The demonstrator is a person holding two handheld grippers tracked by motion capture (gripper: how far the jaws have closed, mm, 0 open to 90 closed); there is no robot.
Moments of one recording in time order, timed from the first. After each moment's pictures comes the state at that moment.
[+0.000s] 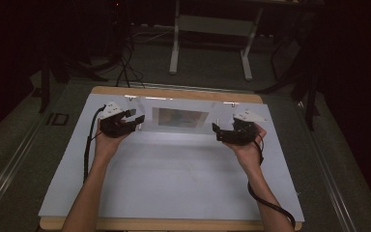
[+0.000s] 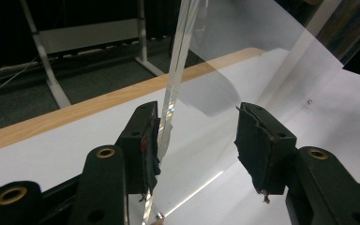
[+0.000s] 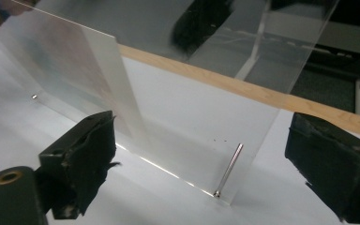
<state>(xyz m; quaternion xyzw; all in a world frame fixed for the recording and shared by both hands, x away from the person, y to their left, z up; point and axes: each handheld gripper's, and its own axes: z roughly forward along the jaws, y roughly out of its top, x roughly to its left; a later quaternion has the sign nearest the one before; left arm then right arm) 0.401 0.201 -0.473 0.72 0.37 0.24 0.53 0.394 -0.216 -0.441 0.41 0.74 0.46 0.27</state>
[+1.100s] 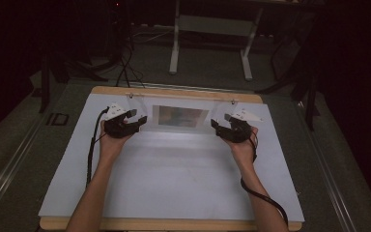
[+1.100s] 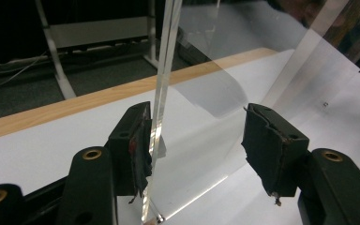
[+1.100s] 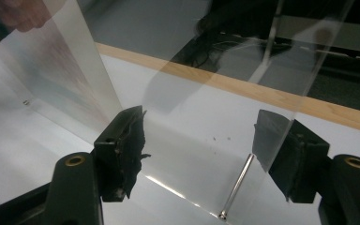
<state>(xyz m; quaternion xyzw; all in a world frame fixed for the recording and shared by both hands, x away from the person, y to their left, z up) 0.406 0.193 -0.487 0.71 0.39 0.24 0.53 0.419 -0.217 -0.470 0.40 0.73 0.49 0.26</state>
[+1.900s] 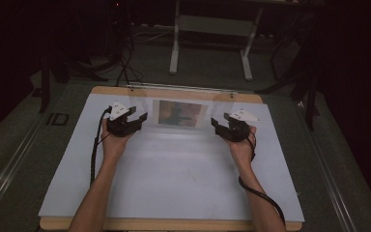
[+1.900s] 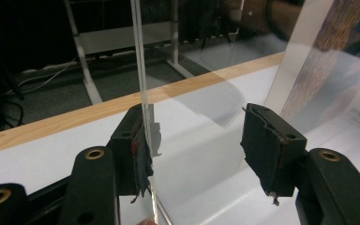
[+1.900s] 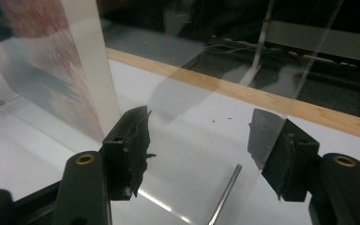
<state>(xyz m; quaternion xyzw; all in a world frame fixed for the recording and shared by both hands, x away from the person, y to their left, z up) 0.408 0.184 -0.483 0.70 0.41 0.29 0.51 0.425 -0.214 -0.477 0.40 0.73 0.49 0.28</state>
